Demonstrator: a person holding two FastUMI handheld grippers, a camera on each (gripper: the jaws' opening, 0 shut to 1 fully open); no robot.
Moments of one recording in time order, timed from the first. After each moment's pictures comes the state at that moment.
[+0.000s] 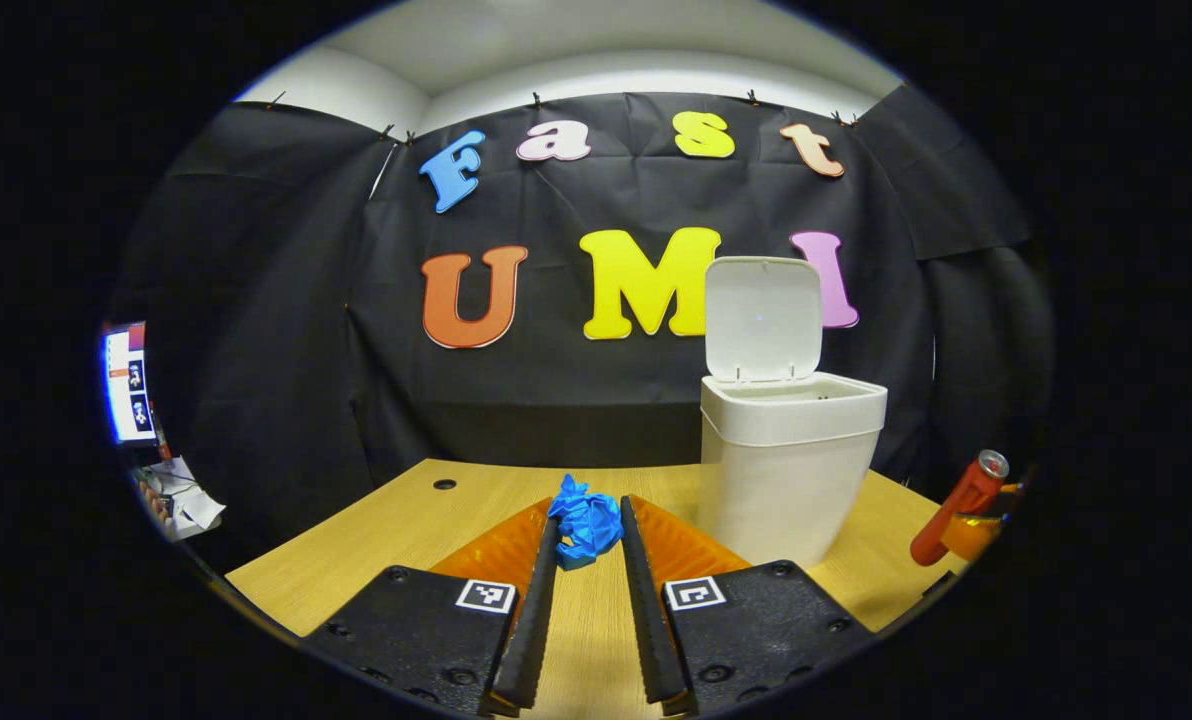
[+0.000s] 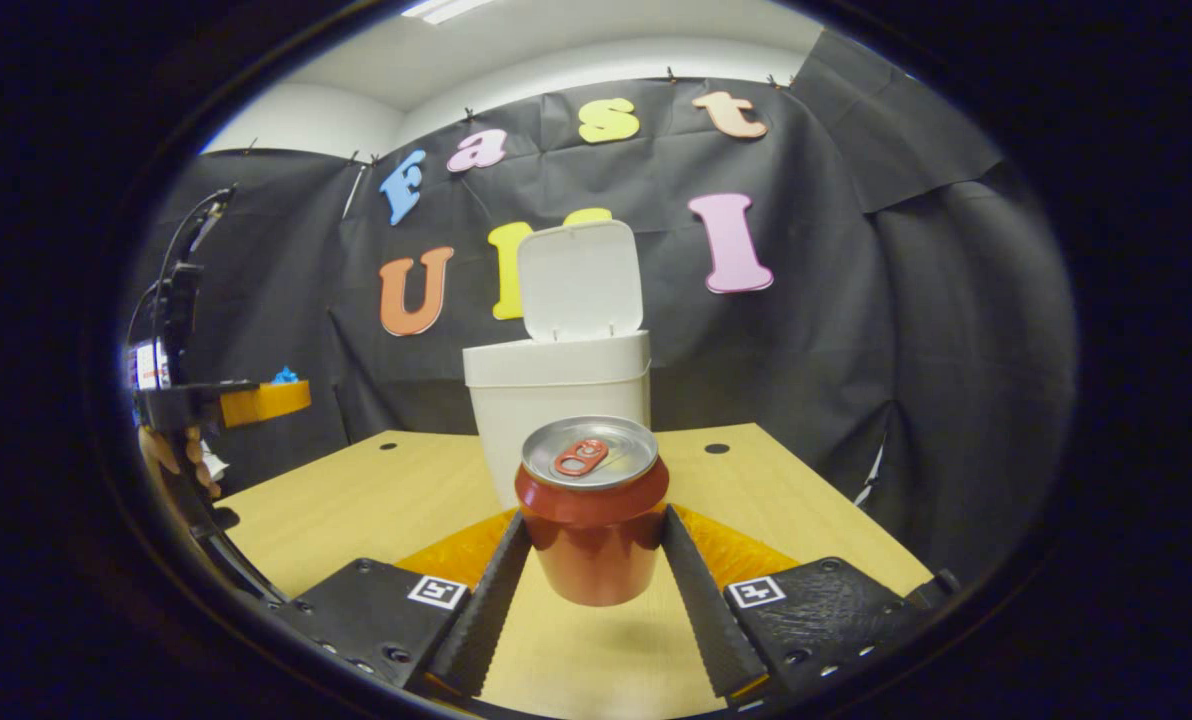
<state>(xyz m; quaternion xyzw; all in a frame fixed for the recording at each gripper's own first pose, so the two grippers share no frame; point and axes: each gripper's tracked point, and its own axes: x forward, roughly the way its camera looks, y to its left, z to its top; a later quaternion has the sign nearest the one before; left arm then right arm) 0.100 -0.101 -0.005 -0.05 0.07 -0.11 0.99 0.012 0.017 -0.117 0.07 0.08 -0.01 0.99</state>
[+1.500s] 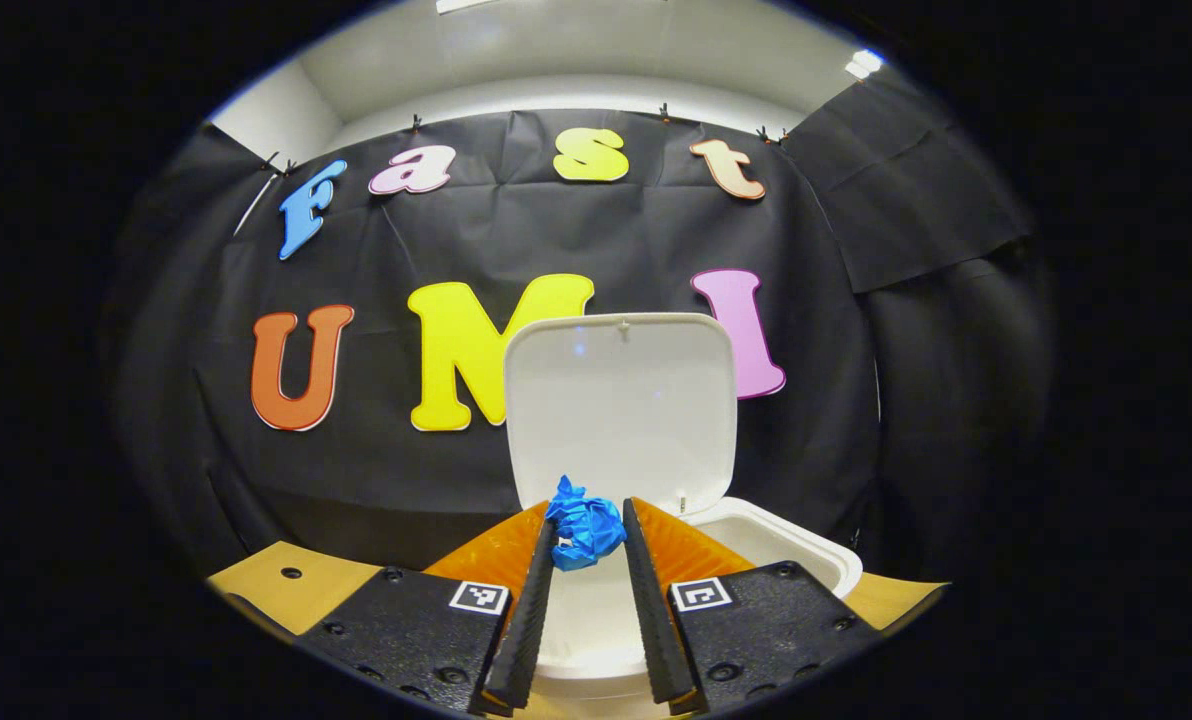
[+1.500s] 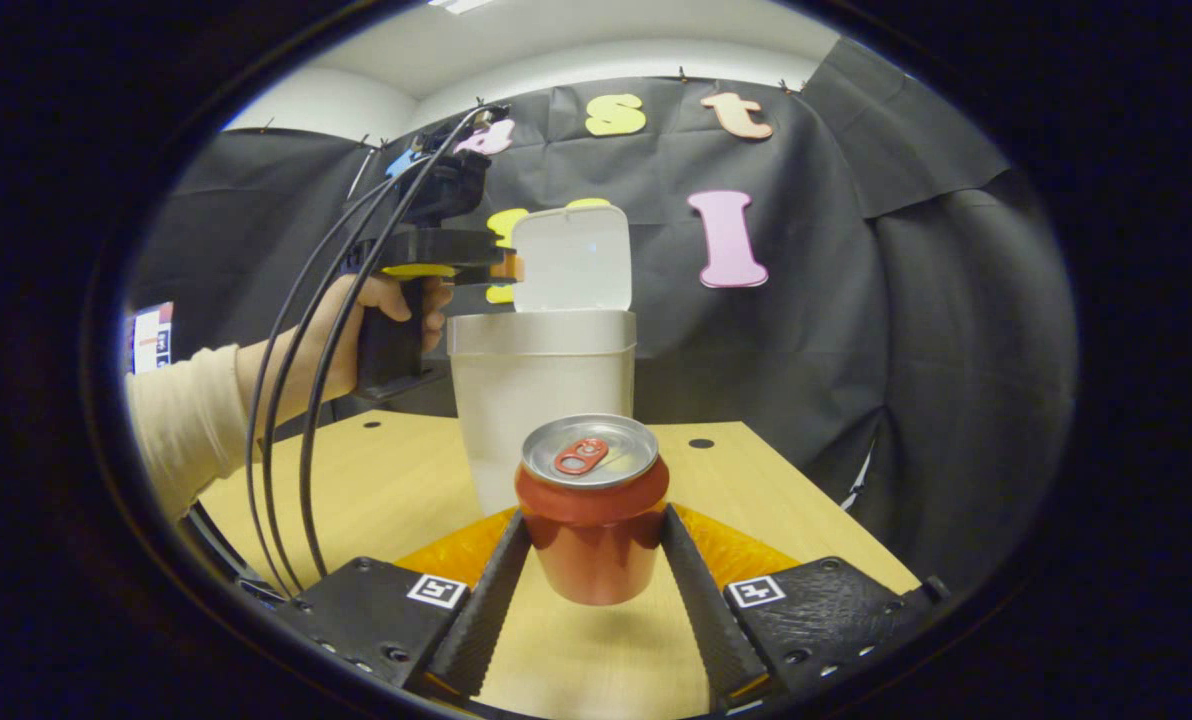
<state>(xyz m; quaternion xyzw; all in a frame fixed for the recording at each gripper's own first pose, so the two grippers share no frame) 0.240 -0.313 0.081 -0.06 -0.03 -0.25 0.97 0.016 0.002 -0.147 0.05 0.08 -0.02 1.00</state>
